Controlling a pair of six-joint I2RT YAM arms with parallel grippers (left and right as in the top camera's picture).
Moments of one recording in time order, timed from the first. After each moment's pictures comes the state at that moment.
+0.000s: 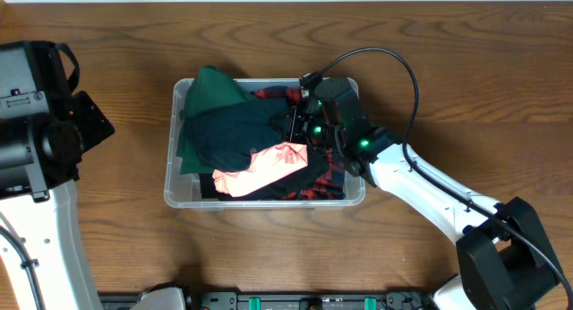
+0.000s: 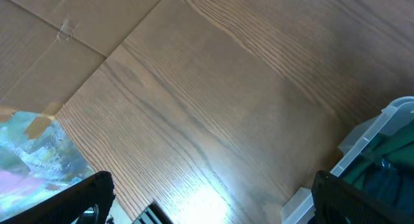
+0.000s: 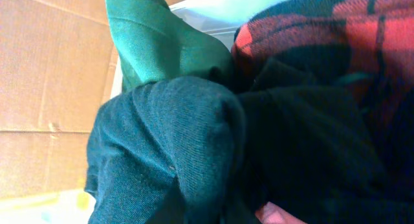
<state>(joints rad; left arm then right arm) 0.19 1.34 1.85 -1.55 -0.45 -0.38 0.60 1.68 1.06 -0.01 -0.39 0.80</state>
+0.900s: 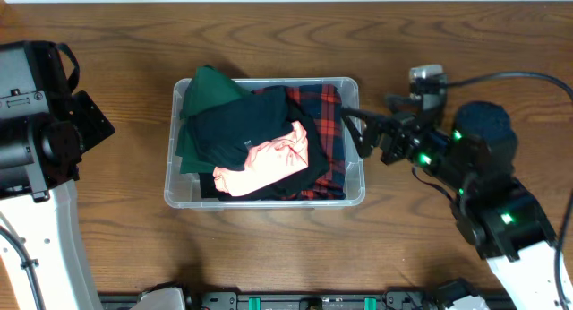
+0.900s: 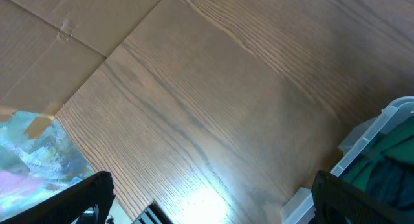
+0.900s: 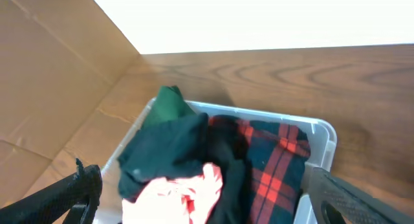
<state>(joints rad) 0.19 1.34 1.85 -1.55 -0.46 -0.38 0.35 0.97 1.02 -0.43 -0.34 0.40</state>
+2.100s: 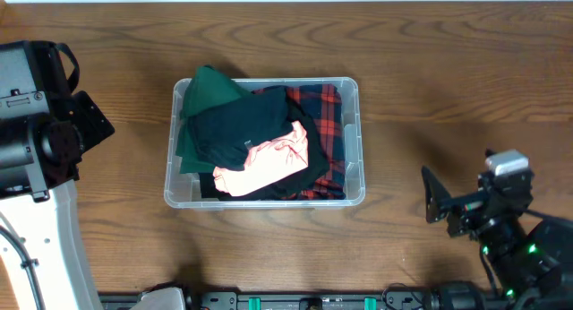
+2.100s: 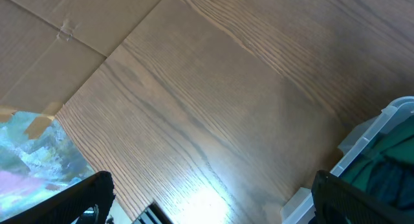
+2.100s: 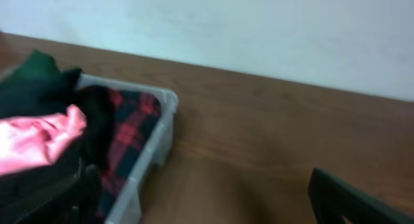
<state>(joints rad) 0.19 1.34 1.85 -1.55 -0.46 -0.38 0.06 0.40 0.82 -0.72 -0.17 -0.04</state>
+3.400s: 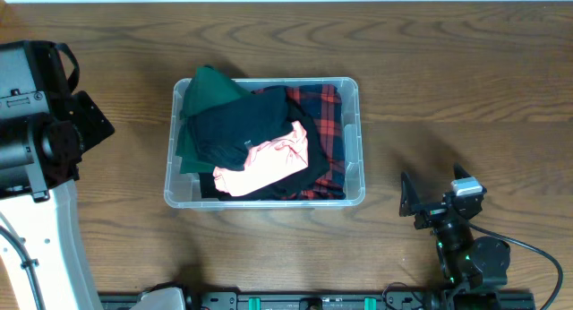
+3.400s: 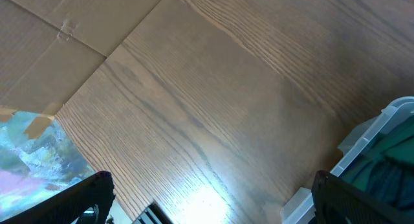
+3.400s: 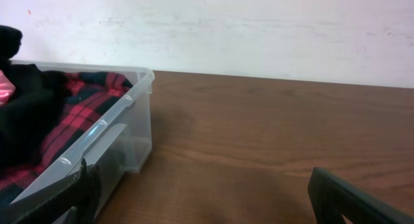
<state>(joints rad) 0.19 1.34 1.85 -1.55 -0.45 -0.38 0.04 0.01 0.05 -0.13 -0.16 0.04</state>
